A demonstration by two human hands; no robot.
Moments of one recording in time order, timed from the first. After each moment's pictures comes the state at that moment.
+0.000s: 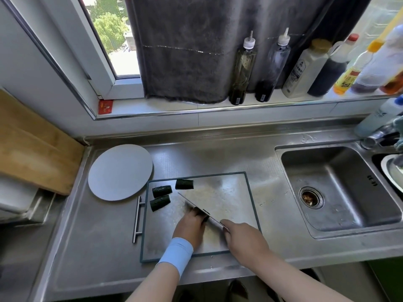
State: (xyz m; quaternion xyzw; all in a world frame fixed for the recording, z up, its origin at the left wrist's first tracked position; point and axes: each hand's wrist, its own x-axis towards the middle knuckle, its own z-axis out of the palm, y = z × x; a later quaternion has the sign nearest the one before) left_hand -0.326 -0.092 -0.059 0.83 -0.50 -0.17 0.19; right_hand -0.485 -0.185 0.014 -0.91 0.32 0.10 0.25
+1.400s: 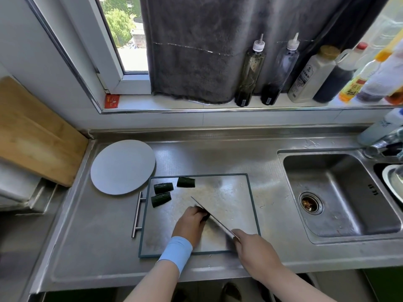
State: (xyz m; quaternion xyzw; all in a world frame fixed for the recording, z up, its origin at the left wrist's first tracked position) left_hand -0.327 -0.086 -0.078 0.83 -0.46 -0.15 0.26; right_hand -0.518 -0.183 0.010 -0.89 0.35 0.11 0.27
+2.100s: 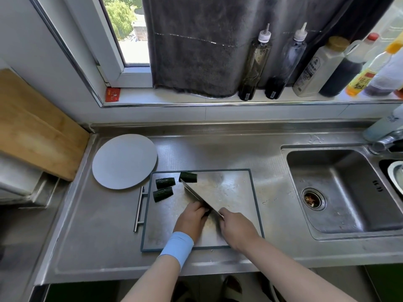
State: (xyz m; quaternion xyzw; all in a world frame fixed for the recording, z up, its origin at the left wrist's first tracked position) left_hand -0.325 -0.086 -0.087 0.81 -0.49 -0.10 0.30; right_hand -0.455 -0.190 0.001 -0.87 0.35 0.14 0.31
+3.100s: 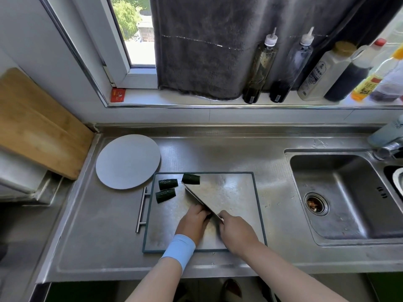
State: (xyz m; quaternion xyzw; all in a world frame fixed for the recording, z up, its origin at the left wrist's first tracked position) left_hand -0.325 -0.084 -0.089 0.81 -0.48 -0.10 0.31; right_hand -0.449 -0.184 -0.002 -0.87 0.36 0.15 0.31
